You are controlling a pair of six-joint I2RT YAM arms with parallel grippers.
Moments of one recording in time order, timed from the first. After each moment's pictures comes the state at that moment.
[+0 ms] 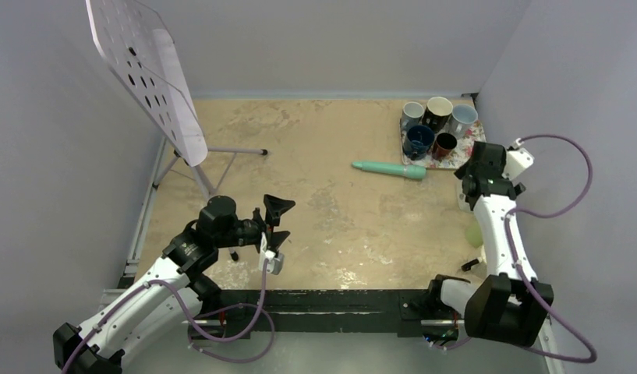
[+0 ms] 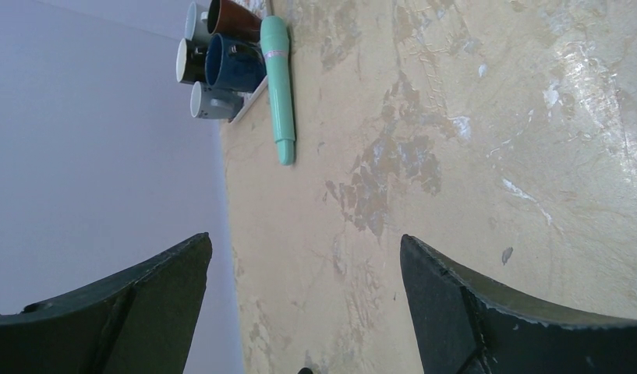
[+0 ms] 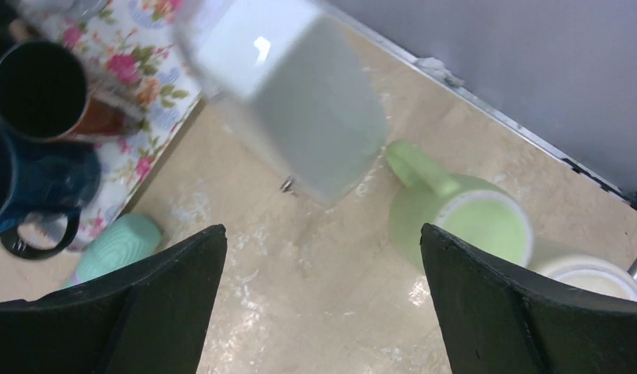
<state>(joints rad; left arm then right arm) -0.64 0.65 0.51 -0.27 0.61 1.31 -0.16 1.16 0.94 -0.60 0.56 0.62</state>
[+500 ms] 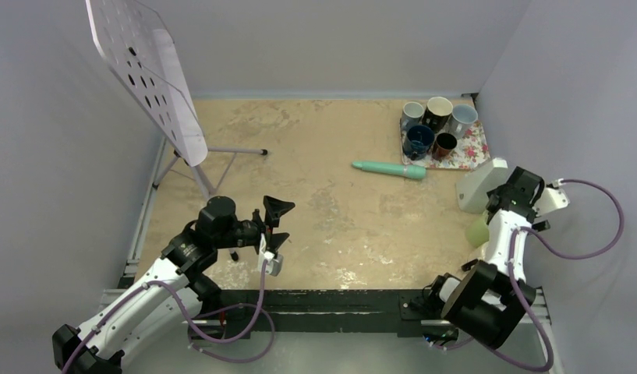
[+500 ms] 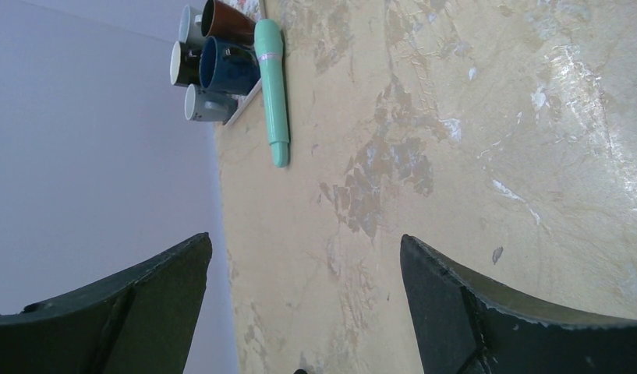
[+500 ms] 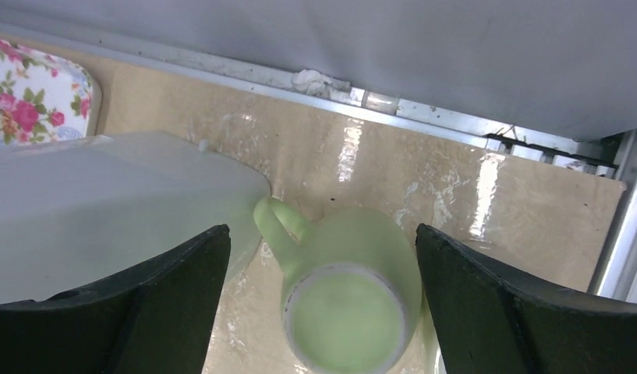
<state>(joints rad) -0.64 0.64 0.51 -0.30 0.62 1.31 -0.57 1.09 0.75 -0.45 0.44 0.65</state>
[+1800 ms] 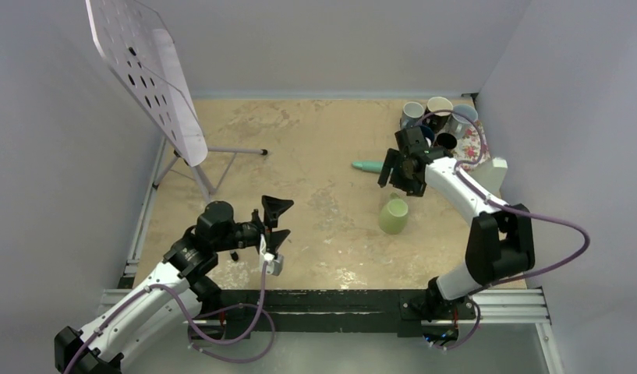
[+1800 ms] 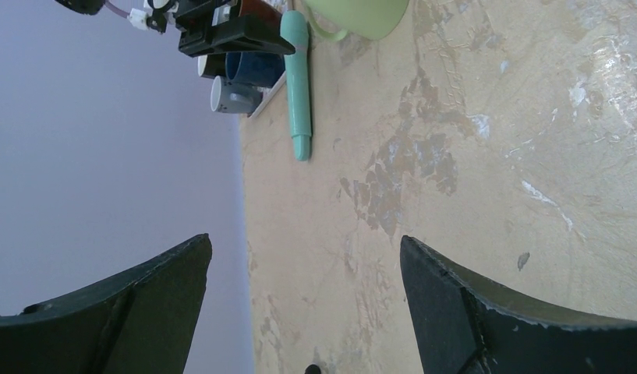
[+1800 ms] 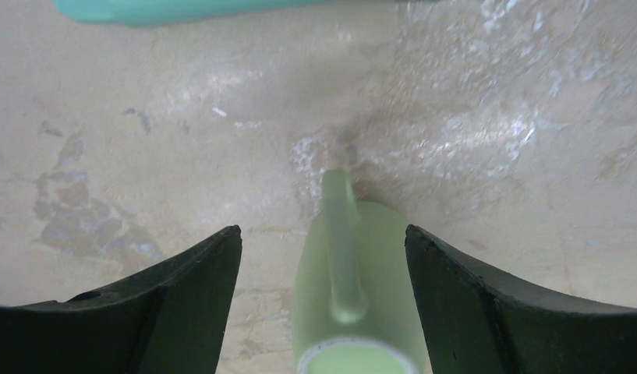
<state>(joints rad) -0.64 0.60 0.44 -0.18 0.59 1.29 0.28 1.49 1.09 -0.70 0.12 0.61</state>
